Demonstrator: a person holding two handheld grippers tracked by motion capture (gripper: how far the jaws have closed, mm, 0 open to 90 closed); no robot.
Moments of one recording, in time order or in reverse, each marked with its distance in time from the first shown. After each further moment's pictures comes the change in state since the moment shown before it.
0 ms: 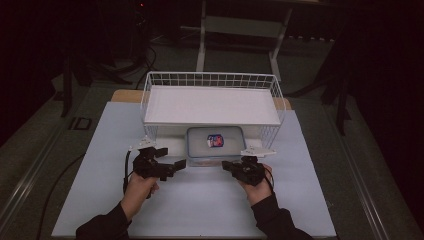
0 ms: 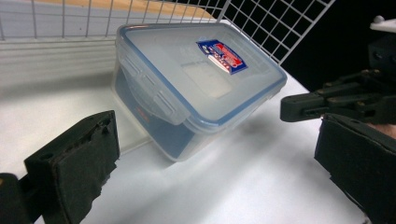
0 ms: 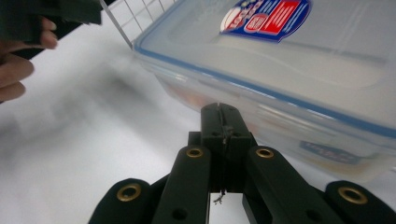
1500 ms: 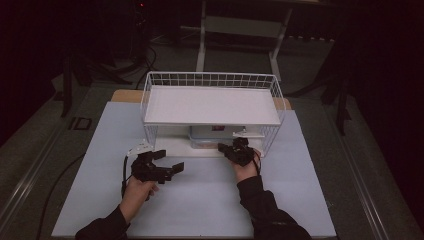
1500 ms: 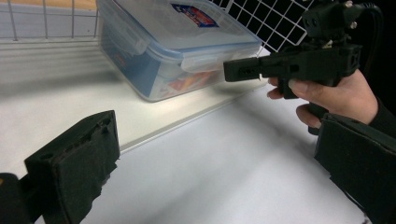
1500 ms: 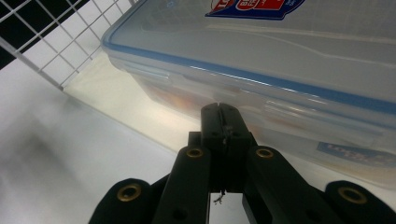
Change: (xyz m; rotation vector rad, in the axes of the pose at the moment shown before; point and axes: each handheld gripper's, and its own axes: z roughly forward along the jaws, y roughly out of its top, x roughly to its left) left arm 0.006 -0.013 -0.002 -0.027 0.009 0.030; right arm -0.035 0.028 0.057 -0.035 -0.110 0.086
